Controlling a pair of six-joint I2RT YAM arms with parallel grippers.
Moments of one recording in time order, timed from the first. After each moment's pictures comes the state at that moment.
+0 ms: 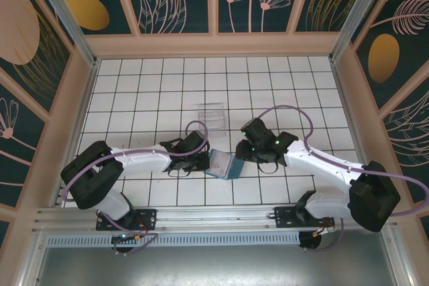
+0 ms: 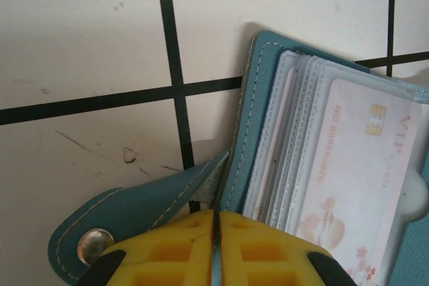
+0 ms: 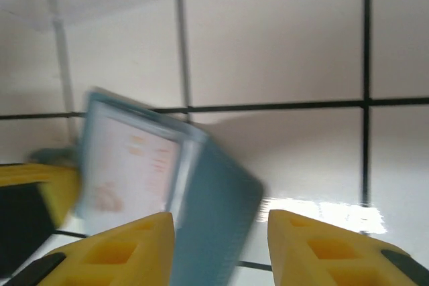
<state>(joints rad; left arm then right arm) -0.89 1.56 0.70 -0.21 0.10 -0.88 0.81 1.24 0.78 -0.61 0.00 0.85</state>
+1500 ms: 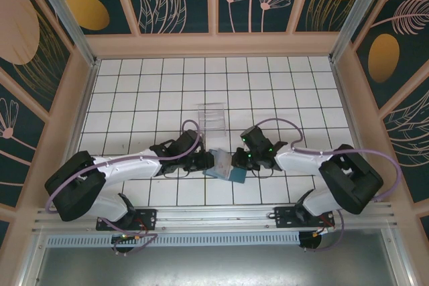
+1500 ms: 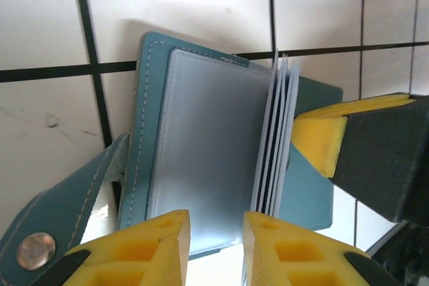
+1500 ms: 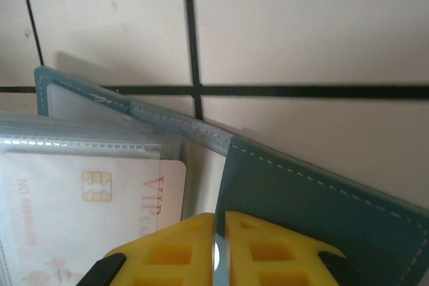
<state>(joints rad) -0.90 1.41 0.64 -0.14 0.19 -0.97 0.75 1.44 0.56 -0.15 -0.26 0.86</state>
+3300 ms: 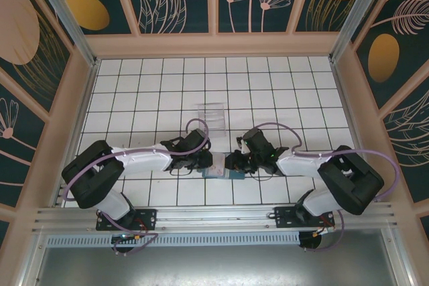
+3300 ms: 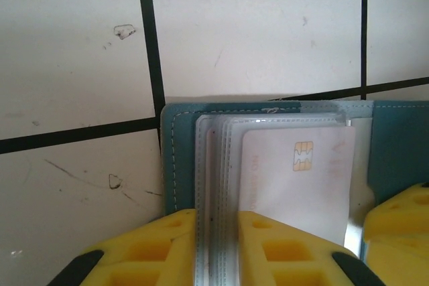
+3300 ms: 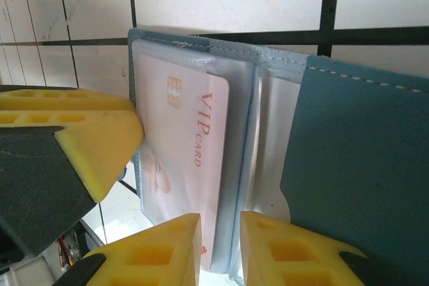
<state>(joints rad) -0.90 1.57 0.72 -0.18 0.08 -0.91 0.76 1.42 0.46 0.09 -0.45 0.92</state>
